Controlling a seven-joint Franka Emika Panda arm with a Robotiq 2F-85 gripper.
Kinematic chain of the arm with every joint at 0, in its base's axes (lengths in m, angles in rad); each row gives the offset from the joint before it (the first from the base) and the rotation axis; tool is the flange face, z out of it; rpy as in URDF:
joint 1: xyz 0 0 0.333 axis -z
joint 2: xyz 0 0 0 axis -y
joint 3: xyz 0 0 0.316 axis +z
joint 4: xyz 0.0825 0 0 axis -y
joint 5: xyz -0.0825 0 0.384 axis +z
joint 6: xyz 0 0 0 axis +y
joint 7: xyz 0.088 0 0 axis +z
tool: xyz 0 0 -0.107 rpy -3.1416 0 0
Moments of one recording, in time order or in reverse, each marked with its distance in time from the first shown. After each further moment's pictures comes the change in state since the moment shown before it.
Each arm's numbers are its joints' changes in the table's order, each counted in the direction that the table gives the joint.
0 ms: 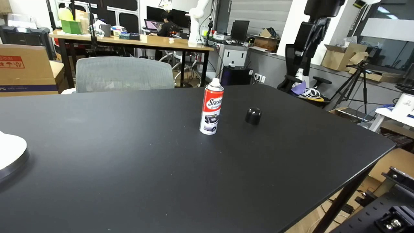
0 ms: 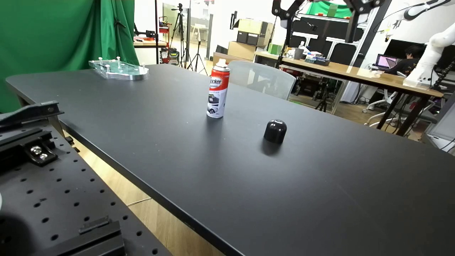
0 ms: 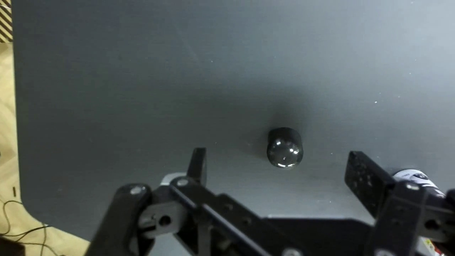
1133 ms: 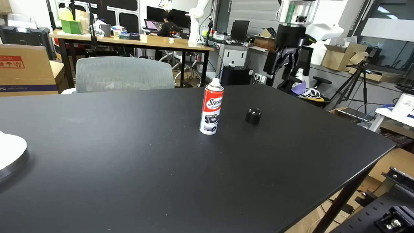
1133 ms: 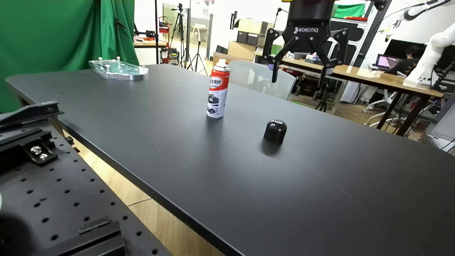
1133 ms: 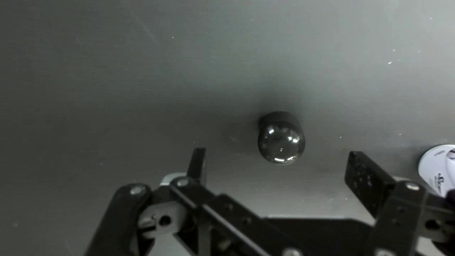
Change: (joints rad) arm 0.002 -0.286 0.063 0.120 0.114 -0.112 -0.099
